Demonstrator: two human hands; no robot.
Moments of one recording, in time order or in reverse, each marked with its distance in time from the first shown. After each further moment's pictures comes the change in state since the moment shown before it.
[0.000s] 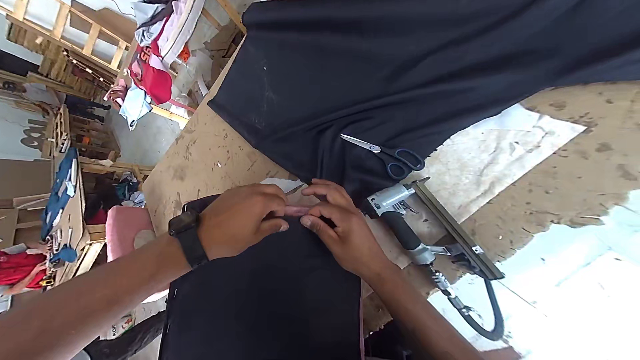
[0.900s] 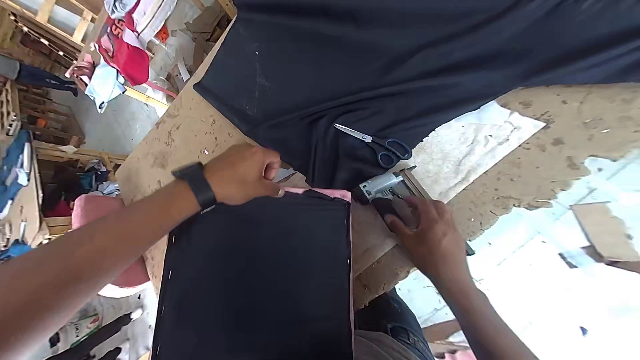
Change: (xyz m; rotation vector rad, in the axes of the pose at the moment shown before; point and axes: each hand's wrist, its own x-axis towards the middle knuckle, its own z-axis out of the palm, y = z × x) left_hand 0.030 -0.027 -0.020 -0.097 -0.151 -0.212; right_hand -0.101 0.047 -0.103 -0.630 0.143 0.519
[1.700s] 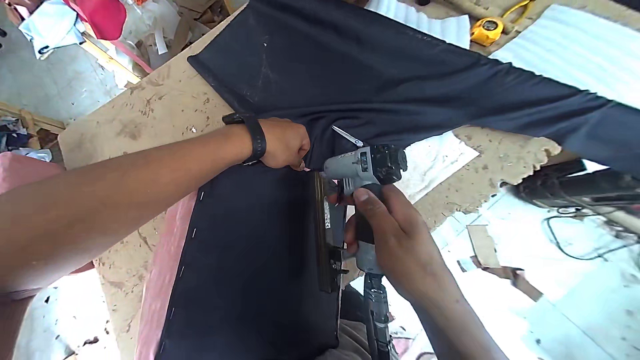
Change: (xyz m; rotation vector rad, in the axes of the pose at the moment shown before) left_hand 0.009 -0.006 -0.002 0.087 -0.062 0.209; right_hand -0.047 -0.226 -0.049 0.650 -0.287 0.158
